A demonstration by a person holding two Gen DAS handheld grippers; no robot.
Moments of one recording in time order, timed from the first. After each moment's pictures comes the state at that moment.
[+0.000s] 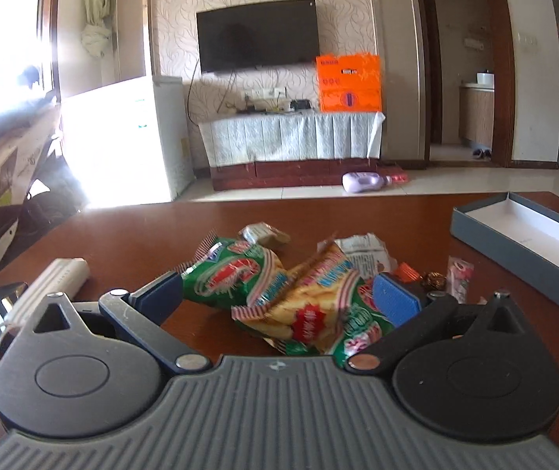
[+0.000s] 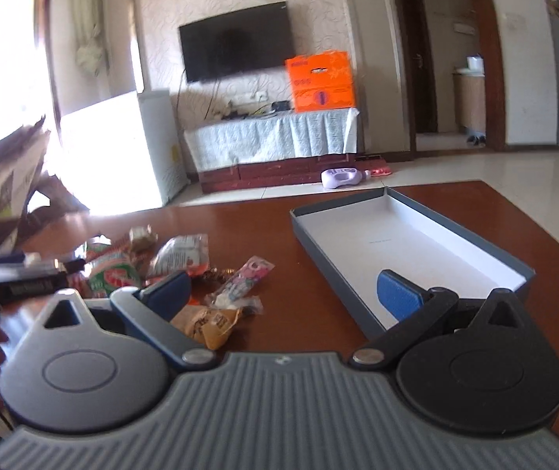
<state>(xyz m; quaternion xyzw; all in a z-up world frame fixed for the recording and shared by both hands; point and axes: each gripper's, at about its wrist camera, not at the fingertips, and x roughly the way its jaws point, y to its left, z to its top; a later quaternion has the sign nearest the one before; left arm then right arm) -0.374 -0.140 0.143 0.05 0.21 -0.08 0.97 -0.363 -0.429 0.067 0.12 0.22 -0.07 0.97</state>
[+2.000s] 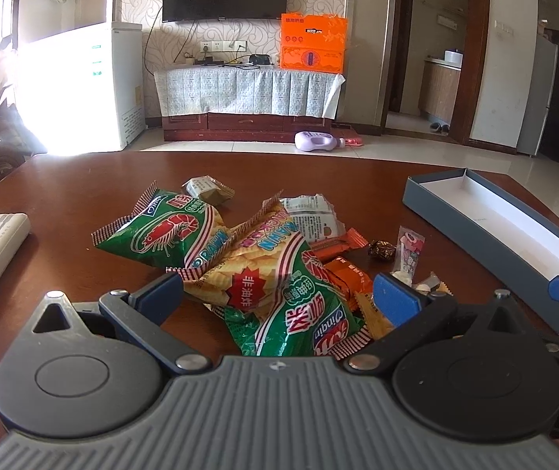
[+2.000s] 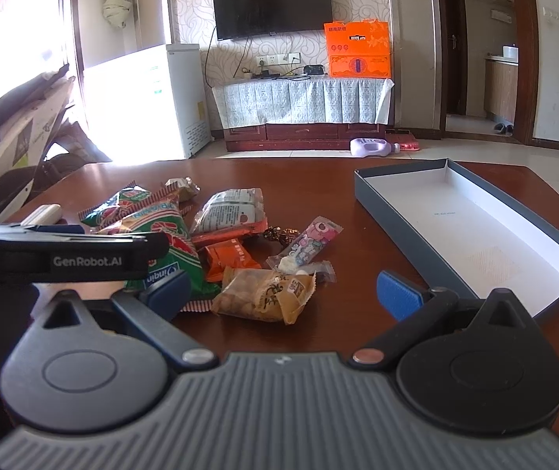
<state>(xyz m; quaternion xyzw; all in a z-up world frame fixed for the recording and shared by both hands) -0.316 -0.161 0.079 0.02 0.28 -0.15 0.95 -0.322 -0.356 0.047 0.06 0.28 -0.03 0.96</state>
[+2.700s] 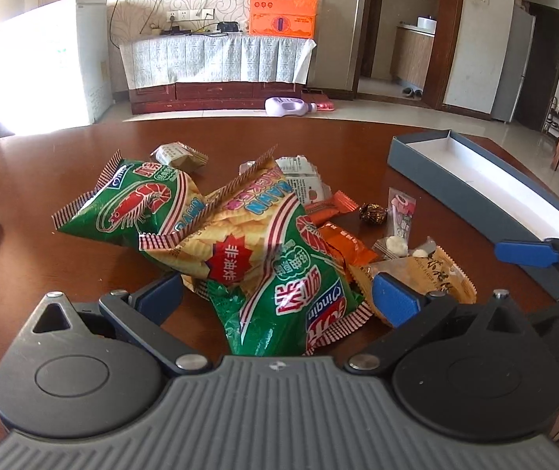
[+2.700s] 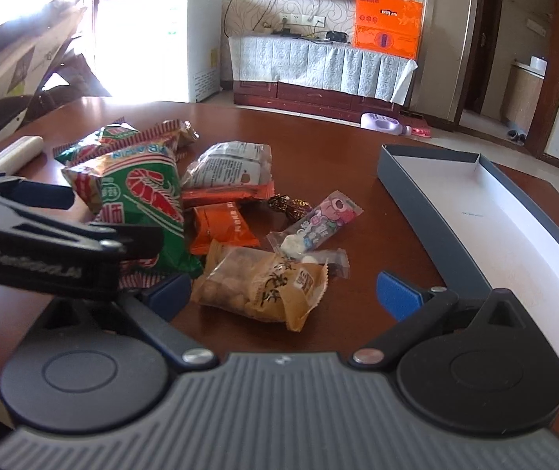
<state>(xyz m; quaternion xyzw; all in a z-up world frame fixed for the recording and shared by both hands) -0.289 -0.163 0.057 0.03 0.33 -0.20 0.92 -0.268 -0.340 0.016 -0.02 0.35 -0.01 0.94</state>
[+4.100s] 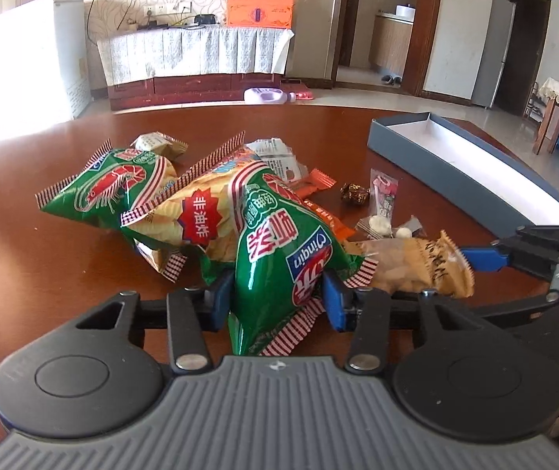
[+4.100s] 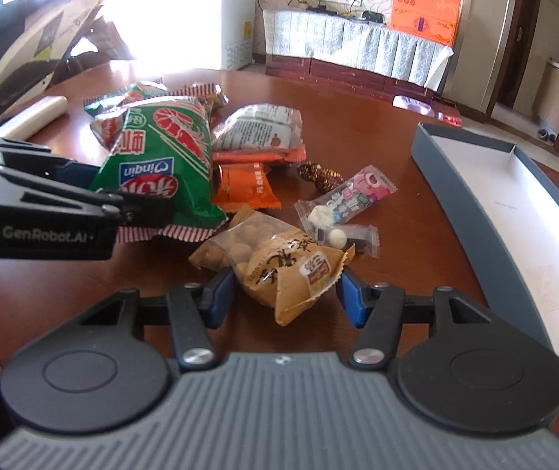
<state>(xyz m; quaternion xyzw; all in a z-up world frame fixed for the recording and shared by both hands) -0.294 -0.170 0.050 0.04 0.33 -0.23 0.91 -0.272 -0.337 0.008 -0.04 0.38 0.04 0.92</state>
